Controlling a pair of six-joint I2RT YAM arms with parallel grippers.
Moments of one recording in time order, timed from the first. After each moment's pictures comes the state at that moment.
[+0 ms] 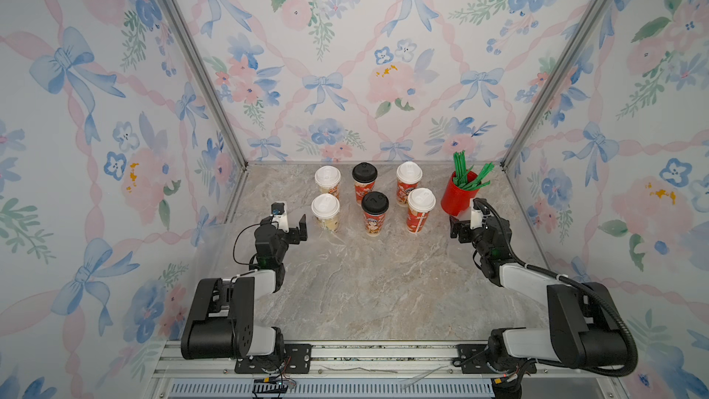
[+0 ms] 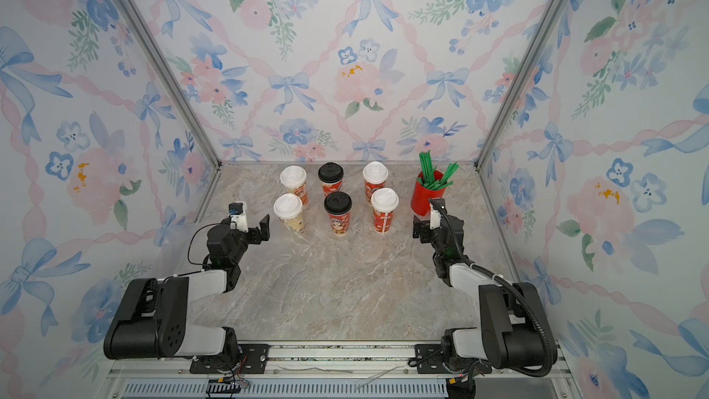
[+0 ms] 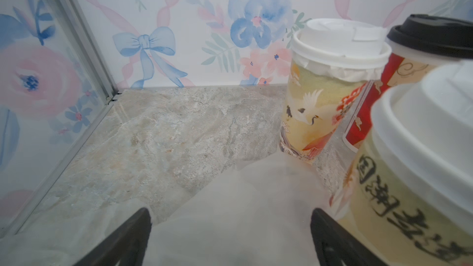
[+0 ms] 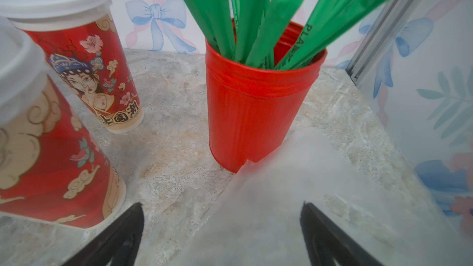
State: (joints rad) left arm 0.02 1.36 0.38 0.75 0.05 0.00; right arm 0.10 1.31 0.48 0.48 0.02 -0.05
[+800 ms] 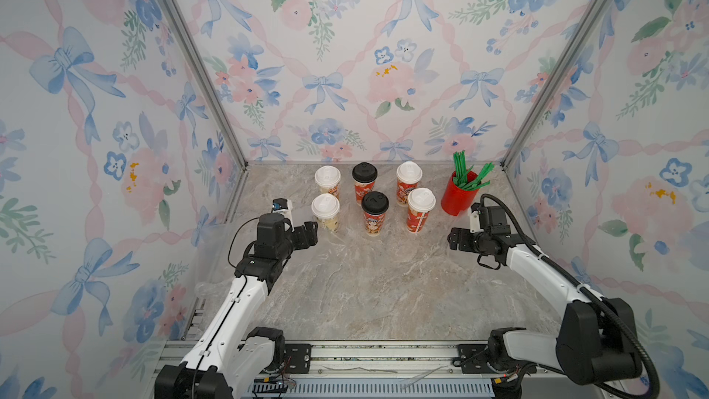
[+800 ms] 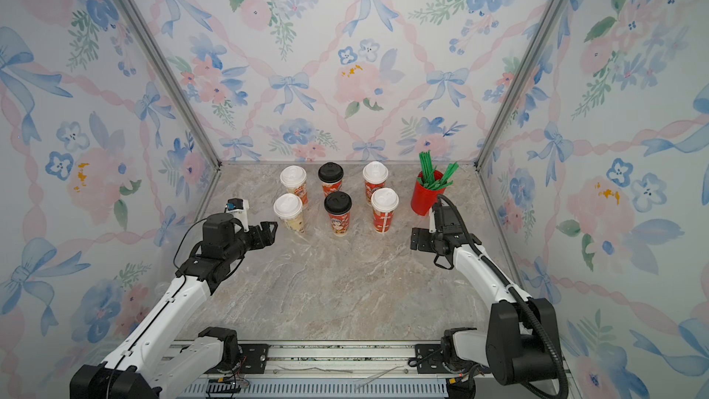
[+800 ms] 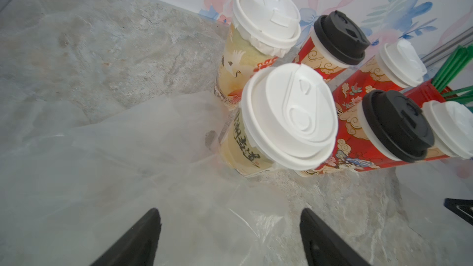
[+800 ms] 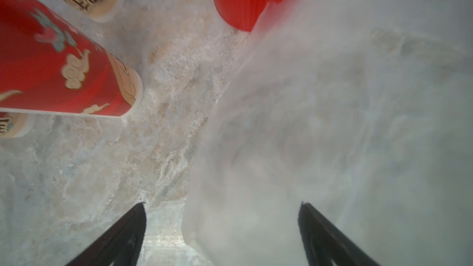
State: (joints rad) left arm -0.14 0.93 0.63 -0.26 0.16 -0.36; right arm 0.12 1.34 0.78 -0.48 -0.03 0.21
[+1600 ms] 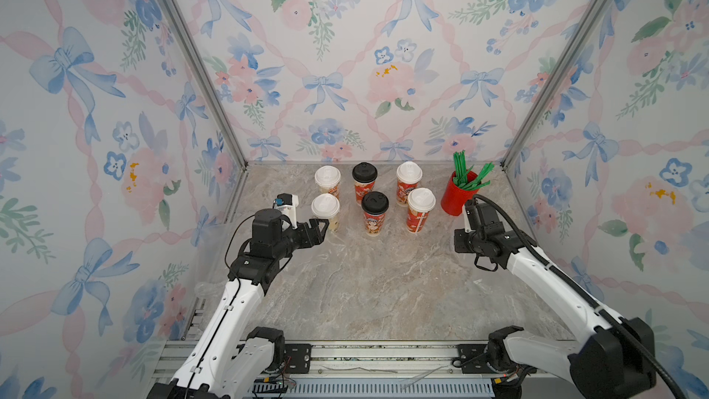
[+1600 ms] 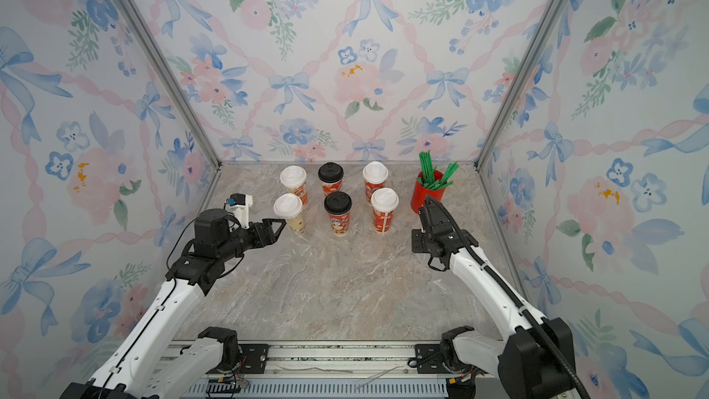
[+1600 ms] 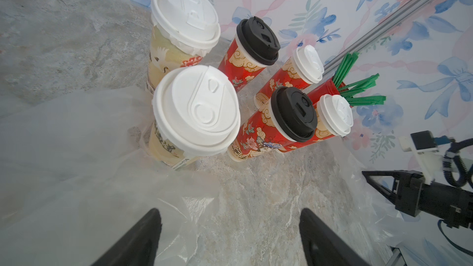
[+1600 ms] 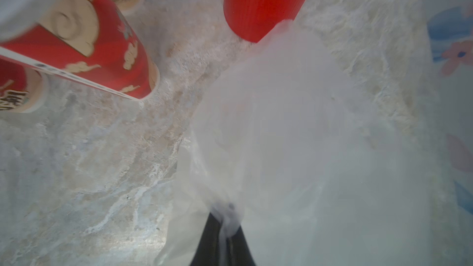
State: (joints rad) left arm -0.15 0.91 0.75 -0.32 0.37 -0.44; right arm 0.33 1.10 0.91 -0.69 0.21 0.25
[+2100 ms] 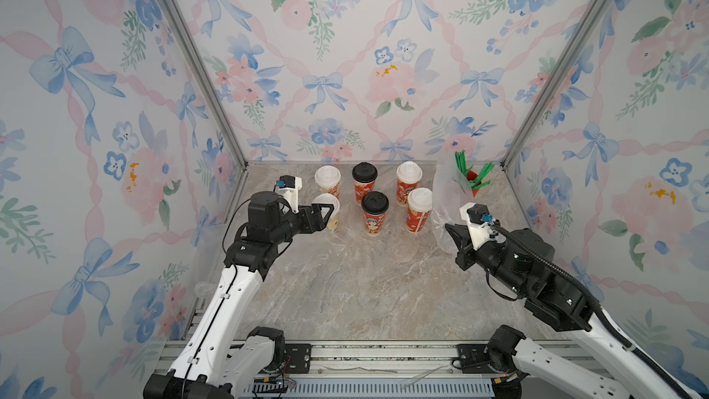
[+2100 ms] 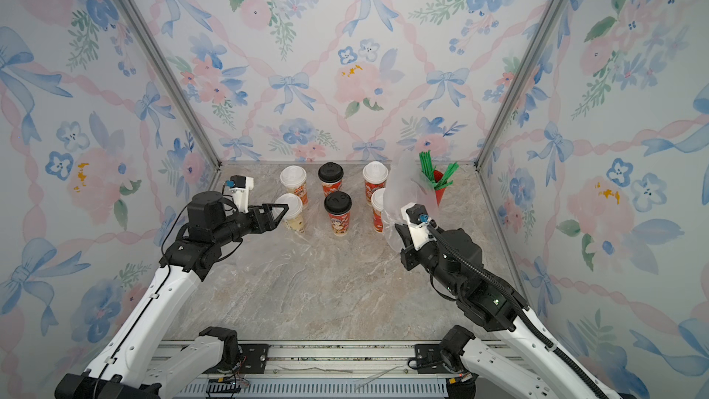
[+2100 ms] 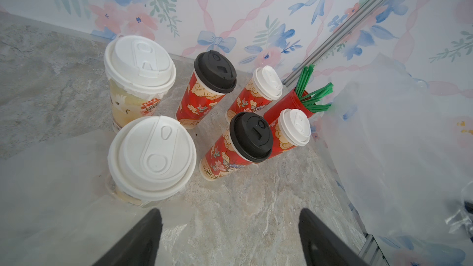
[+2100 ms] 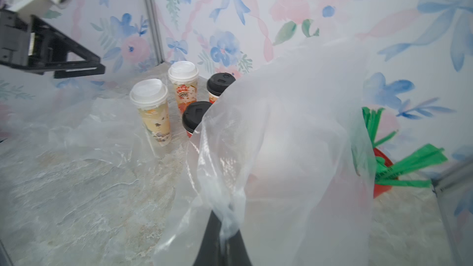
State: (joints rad) left arm -0.16 0.99 0.93 -0.36 0.47 -0.40; right arm 0.81 0.70 0.92 -0.49 0.17 -0.10
